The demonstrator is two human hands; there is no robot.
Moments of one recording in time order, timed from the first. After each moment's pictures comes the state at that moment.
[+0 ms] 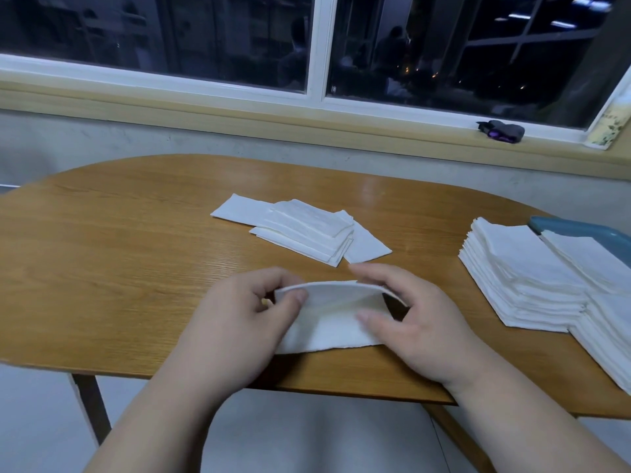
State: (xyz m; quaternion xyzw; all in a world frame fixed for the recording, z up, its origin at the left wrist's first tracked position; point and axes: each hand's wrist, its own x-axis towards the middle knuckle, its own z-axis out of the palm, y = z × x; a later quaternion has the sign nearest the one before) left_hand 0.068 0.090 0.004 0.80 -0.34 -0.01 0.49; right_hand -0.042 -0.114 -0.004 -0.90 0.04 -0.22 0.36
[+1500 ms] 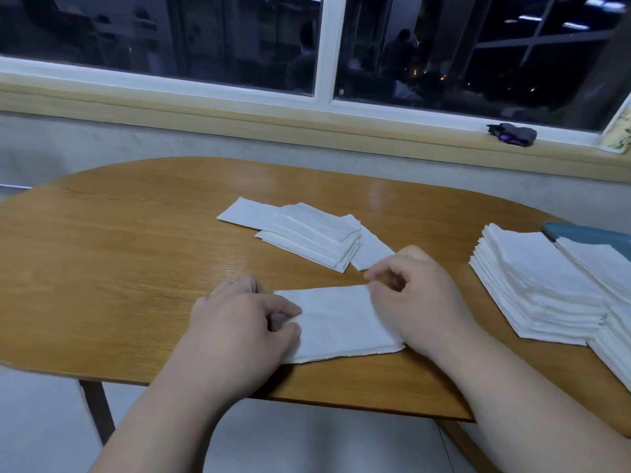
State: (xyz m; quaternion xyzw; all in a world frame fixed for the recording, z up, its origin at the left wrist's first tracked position) left_hand 0.078 0.090 -0.004 0.90 -0.31 0.01 0.32; right_hand -0.009 -0.118 0.007 -0.91 0.21 -0.24 0.28
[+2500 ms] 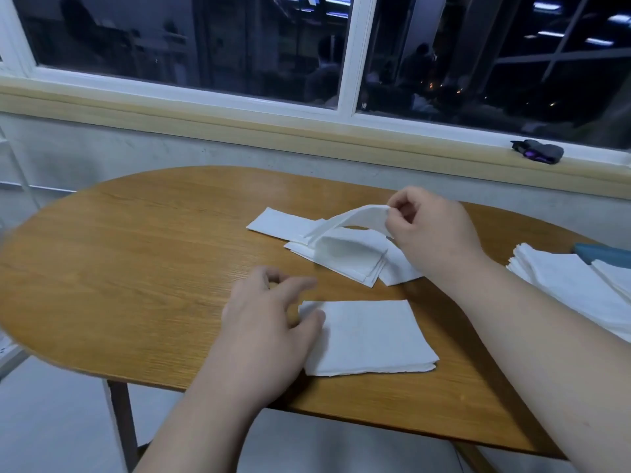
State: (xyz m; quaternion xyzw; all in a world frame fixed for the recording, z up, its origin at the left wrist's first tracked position) left_hand 0.090 0.095 -0.010 0.86 -0.29 0.03 0.42; right_hand 0.061 -0.132 0.067 -0.92 0.17 -0.30 0.17
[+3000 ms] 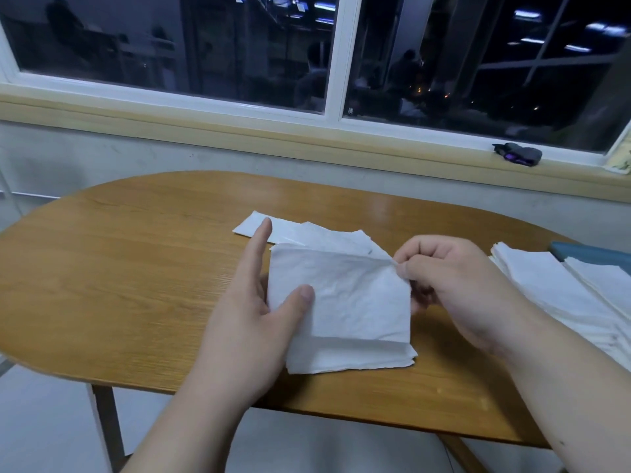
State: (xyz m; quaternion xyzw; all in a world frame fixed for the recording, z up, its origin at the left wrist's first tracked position) left_hand 0.068 0.095 0.018 0.73 -0.26 -0.03 0.63; right_hand -0.018 -0.106 0.070 -0.81 0.16 -0.19 0.53
